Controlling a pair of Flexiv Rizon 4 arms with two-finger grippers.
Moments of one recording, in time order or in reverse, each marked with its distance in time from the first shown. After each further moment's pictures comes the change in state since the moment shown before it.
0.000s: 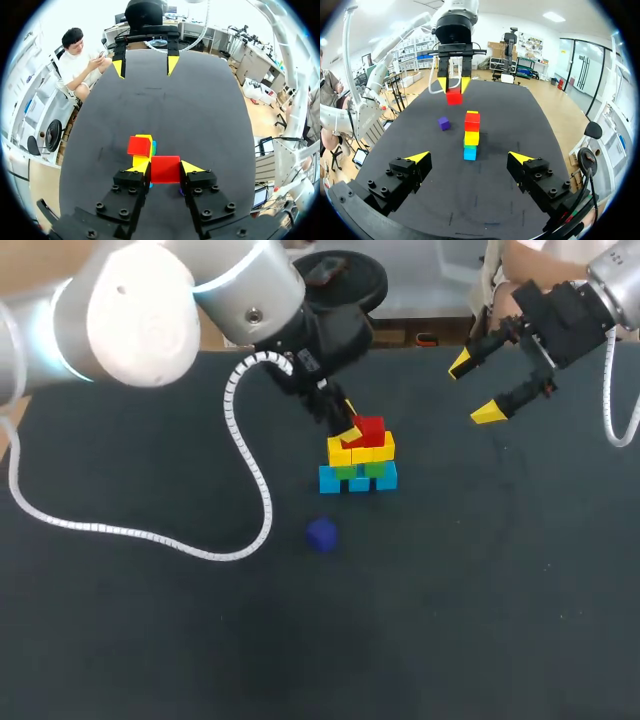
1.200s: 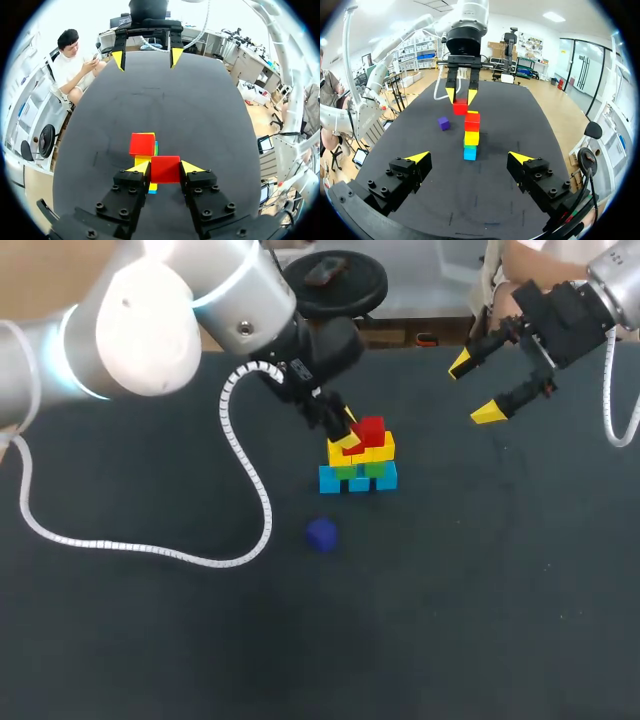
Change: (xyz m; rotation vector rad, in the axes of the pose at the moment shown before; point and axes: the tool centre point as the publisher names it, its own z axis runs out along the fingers) left arm 0.011 0.016 0.024 0.061 -0.053 0.035; right arm 0.000 0.000 0.000 0.000 0.000 0.000
